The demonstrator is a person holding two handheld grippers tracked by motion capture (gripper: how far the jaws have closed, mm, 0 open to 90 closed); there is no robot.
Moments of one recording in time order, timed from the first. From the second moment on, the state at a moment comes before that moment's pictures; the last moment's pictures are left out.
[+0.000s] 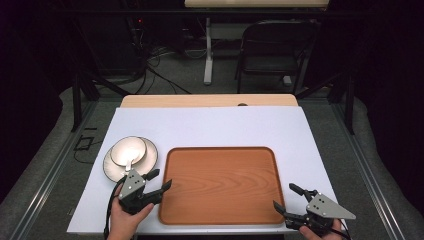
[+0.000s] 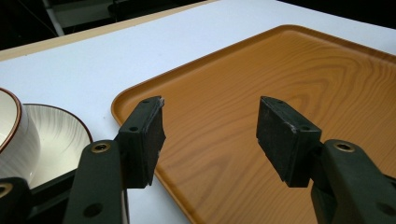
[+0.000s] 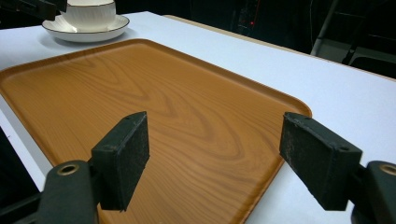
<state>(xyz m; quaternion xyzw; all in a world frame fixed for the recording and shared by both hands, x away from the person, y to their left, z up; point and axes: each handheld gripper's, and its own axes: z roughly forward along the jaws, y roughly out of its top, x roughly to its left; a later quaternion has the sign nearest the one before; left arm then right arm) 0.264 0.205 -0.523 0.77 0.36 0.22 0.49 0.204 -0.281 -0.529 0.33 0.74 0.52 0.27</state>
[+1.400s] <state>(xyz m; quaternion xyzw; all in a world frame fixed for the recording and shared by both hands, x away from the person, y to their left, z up) 0.277 0.229 -0.517 0.73 0.46 0.24 0.44 0.203 -0.281 -0.529 0.33 0.74 0.52 0.28</state>
